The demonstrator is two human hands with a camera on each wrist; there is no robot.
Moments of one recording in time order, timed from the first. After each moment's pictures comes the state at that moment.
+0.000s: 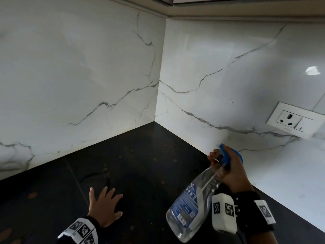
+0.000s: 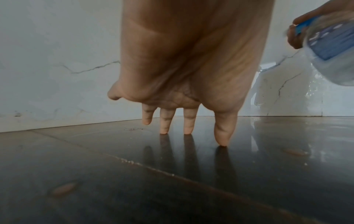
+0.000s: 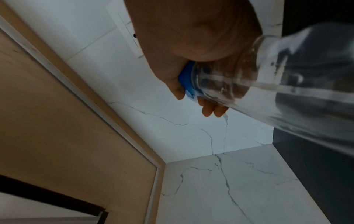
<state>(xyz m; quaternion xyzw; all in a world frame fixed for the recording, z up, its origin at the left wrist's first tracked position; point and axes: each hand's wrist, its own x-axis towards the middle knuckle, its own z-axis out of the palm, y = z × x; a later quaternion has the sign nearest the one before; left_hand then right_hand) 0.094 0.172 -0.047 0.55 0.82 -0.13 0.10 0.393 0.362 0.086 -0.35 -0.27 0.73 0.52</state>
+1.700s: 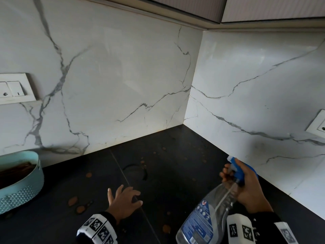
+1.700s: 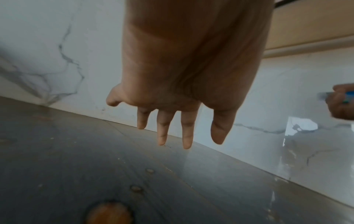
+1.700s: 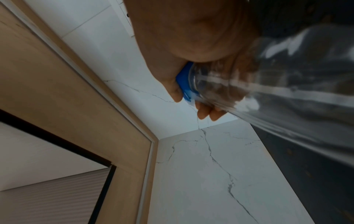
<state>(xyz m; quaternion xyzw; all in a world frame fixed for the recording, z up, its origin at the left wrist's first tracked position) 0.068 0.084 -0.027 0.47 0.85 0.10 0.24 0.348 0.268 0.082 -0.37 -0.33 0.74 0.45</state>
